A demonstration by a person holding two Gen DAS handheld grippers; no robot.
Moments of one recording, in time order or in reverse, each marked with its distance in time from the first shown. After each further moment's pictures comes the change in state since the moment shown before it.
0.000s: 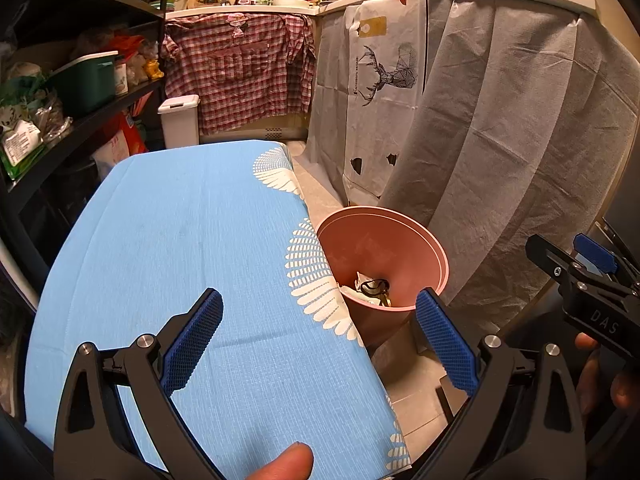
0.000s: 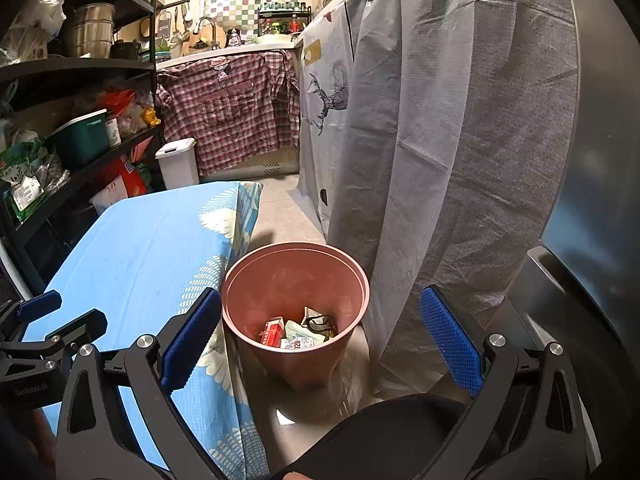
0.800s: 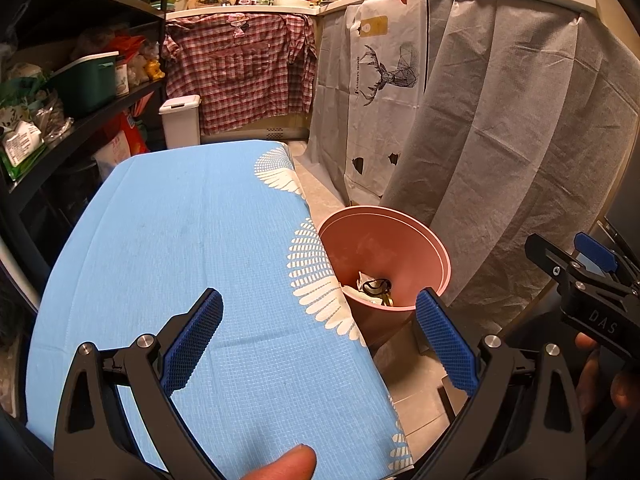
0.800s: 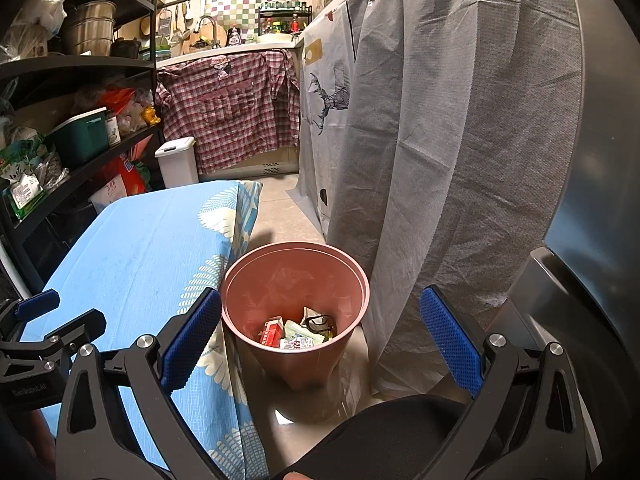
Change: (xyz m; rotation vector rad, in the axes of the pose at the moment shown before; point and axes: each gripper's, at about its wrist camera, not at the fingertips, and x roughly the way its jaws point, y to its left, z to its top) left arm 0.000 0.002 -0.001 0.002 -0.001 0.005; right arm 0.000 0.000 0.001 0.001 0.001 0.000
